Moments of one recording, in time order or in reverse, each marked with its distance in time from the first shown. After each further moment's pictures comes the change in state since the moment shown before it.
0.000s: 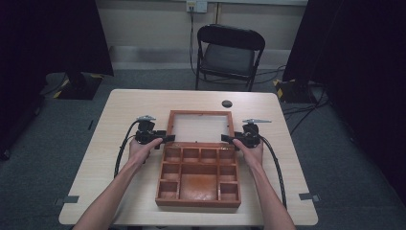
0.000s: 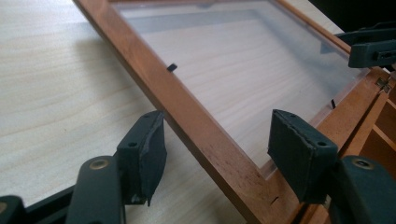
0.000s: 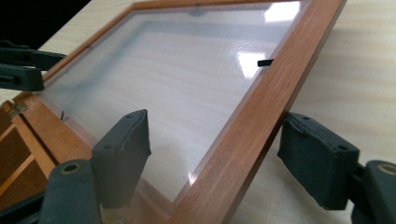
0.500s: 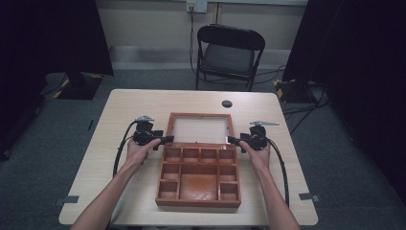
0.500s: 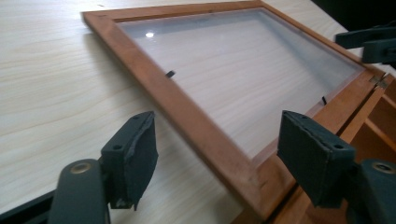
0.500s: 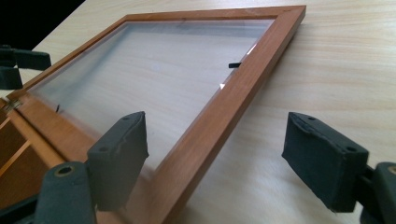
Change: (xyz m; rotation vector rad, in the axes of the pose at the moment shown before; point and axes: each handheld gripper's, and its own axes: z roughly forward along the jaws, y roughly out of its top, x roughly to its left) left arm -0.005 -0.002 -0.015 -0.011 0.044 0.035; right arm -0.006 -0.006 -0.024 -0.018 -0.048 -0.002
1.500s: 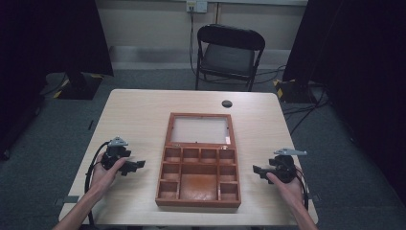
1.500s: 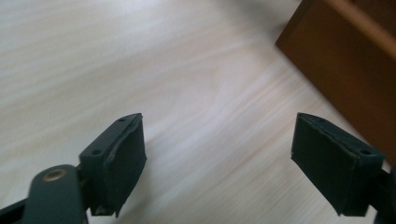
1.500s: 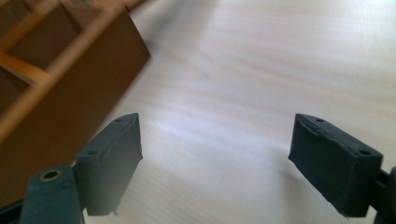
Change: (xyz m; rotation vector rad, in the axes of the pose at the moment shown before) left arm 0.004 -0.075 -0.085 0.160 0.194 0.119; right arm 0.001 -0.077 -0.101 0.102 -0.203 -0.098
